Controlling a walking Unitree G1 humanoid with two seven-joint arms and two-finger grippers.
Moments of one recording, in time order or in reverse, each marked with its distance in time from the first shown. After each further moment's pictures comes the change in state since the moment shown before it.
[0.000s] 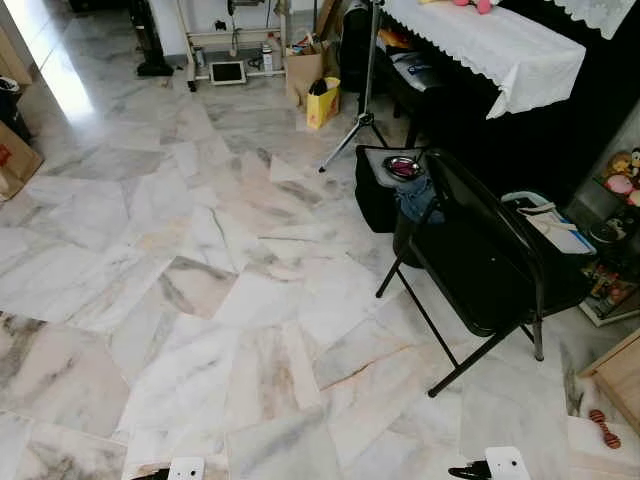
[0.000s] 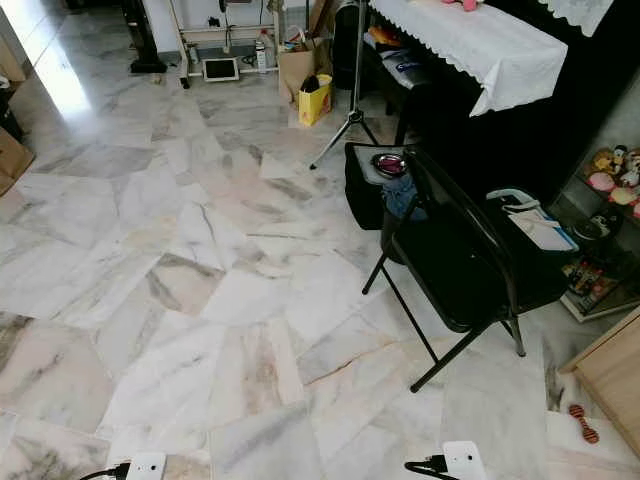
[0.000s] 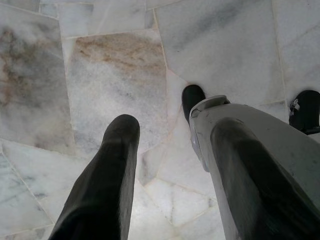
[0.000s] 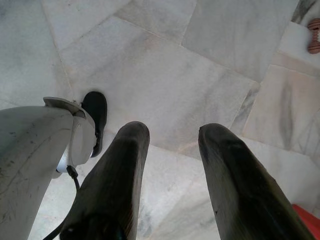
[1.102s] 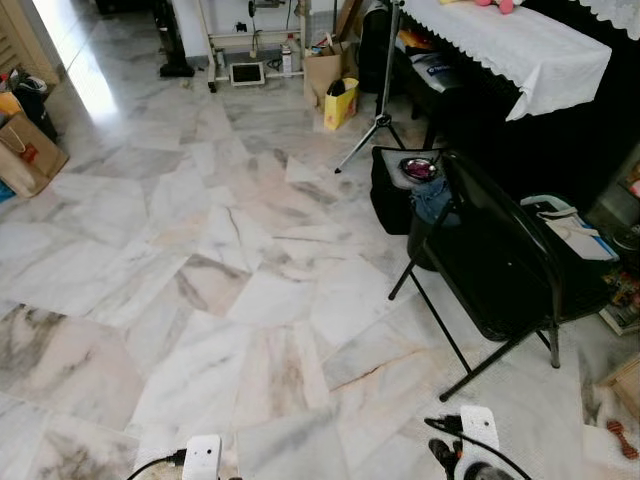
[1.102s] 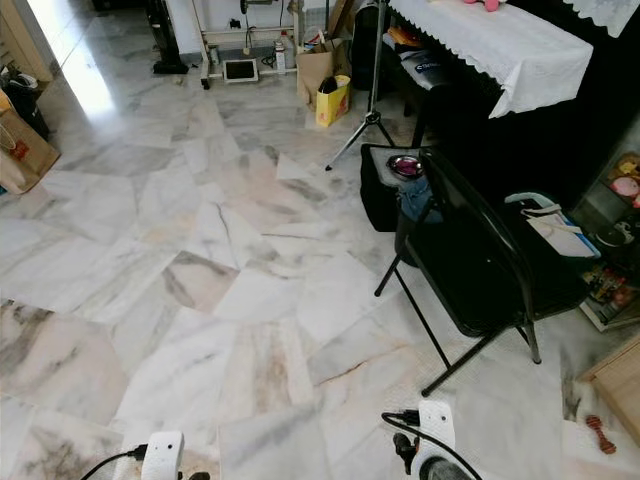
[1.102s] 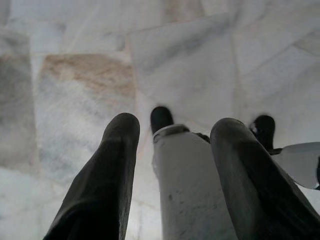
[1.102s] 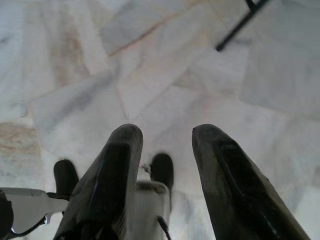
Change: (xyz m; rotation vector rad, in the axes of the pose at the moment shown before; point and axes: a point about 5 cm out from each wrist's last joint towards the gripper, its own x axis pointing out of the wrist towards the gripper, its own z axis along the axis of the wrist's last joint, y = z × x) left arm 0.003 -0.019 0.024 -0.081 -0.065 -0.113; right arm -0.001 0.040 0.051 0.188 -0.216 0.229
